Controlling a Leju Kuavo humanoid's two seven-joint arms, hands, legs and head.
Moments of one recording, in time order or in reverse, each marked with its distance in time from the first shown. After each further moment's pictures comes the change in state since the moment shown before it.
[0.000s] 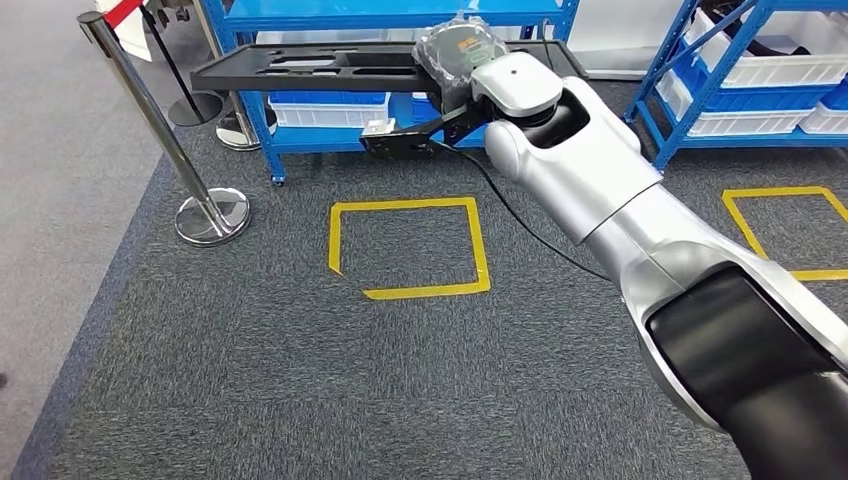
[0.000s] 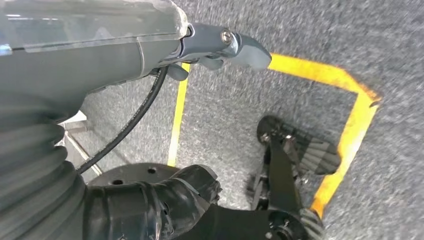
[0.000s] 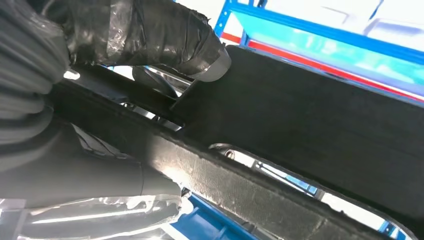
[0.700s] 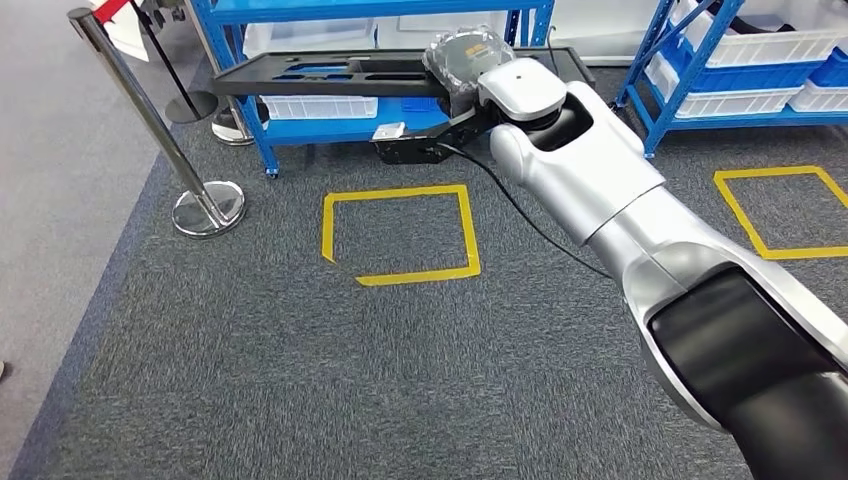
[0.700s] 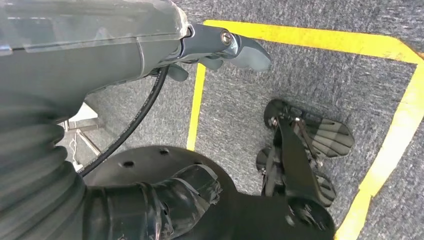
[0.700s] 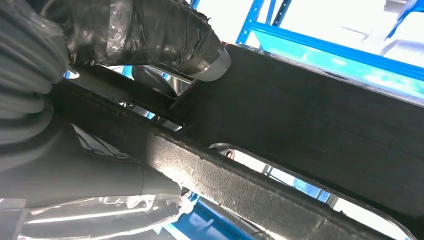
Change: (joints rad) left arm 0.004 0.004 0.000 0.000 -0.001 0.006 0.018; right arm 0.007 0.012 0.007 0.017 0.000 -0.001 -0.006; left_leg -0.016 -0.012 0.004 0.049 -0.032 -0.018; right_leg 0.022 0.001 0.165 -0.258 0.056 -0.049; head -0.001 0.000
